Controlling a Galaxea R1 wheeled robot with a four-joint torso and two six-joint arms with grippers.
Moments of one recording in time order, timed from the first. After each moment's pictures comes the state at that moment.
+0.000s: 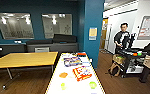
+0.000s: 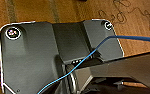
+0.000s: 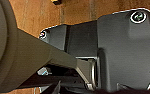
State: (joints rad) left arm 1.57 3.01 -2.62 0.30 -0.15 -0.25; right arm -1.61 3.01 -2.60 -0.24 0.18 0.10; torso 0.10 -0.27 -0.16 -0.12
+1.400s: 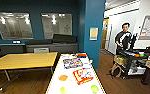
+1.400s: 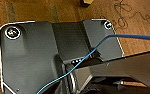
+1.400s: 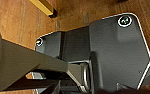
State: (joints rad) left arm 1.57 3.01 -2.62 0.30 -0.15 -0.25; right arm -1.62 2.90 -2.49 -0.24 0.26 0.15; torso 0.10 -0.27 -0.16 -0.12
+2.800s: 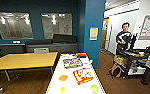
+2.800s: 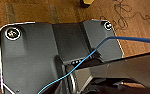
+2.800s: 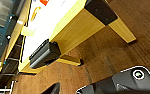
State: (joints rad) left arm 1.57 3.02 -2.62 0.30 -0.15 -0.25; right arm -1.37 2.02 -1.35 -0.14 0.37 0.41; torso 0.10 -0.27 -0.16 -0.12
